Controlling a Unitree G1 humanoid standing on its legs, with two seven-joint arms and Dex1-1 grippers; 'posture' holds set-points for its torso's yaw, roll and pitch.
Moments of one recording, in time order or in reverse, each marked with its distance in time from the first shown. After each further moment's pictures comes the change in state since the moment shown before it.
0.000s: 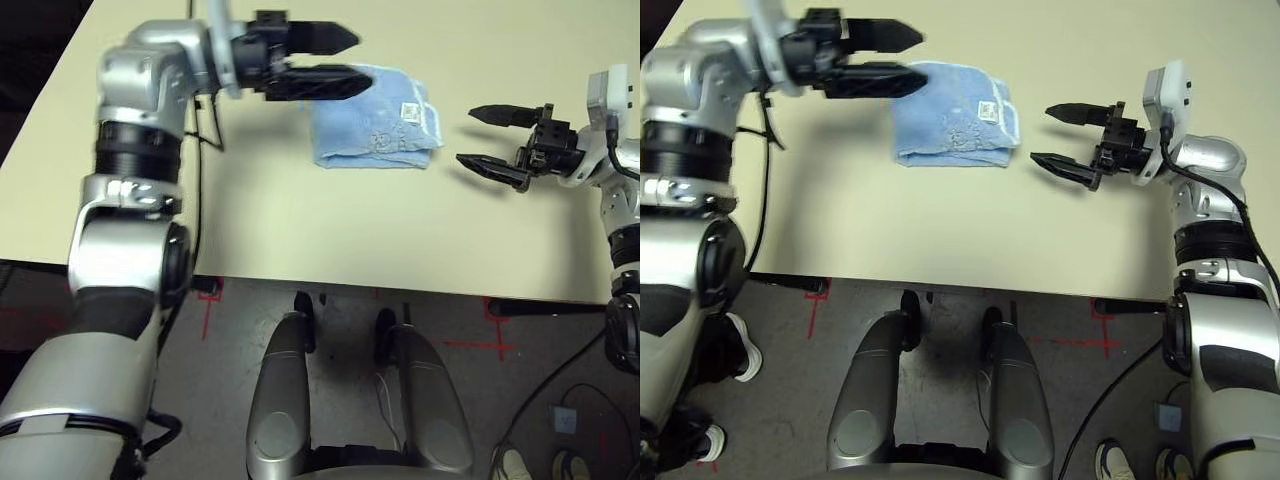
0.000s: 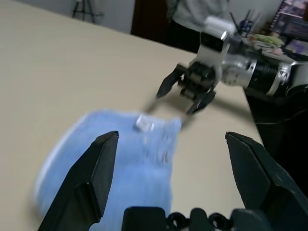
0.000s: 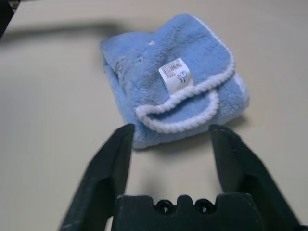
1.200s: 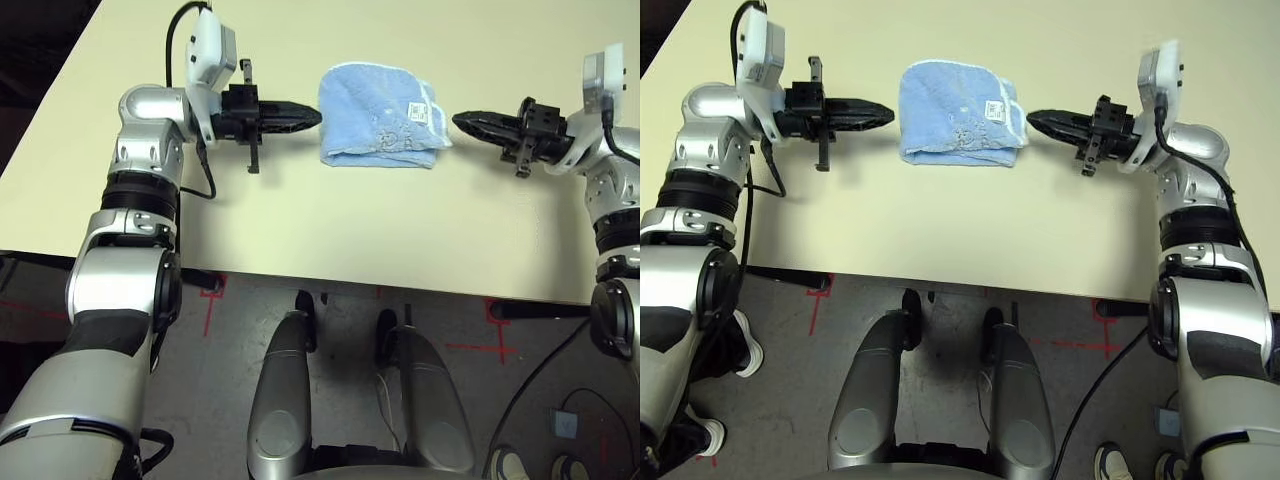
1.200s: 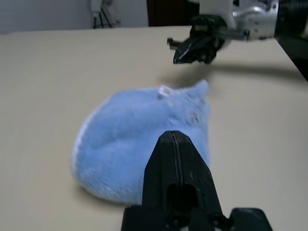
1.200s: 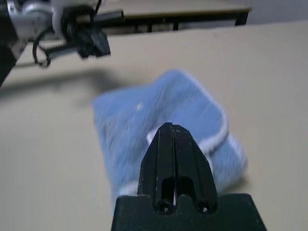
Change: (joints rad) left arm -0.088 -0.081 0.003 0.347 0.091 -0.564 0.014; right arm -0.165 0.127 -0.028 0.107 0.028 0.034 -0.077
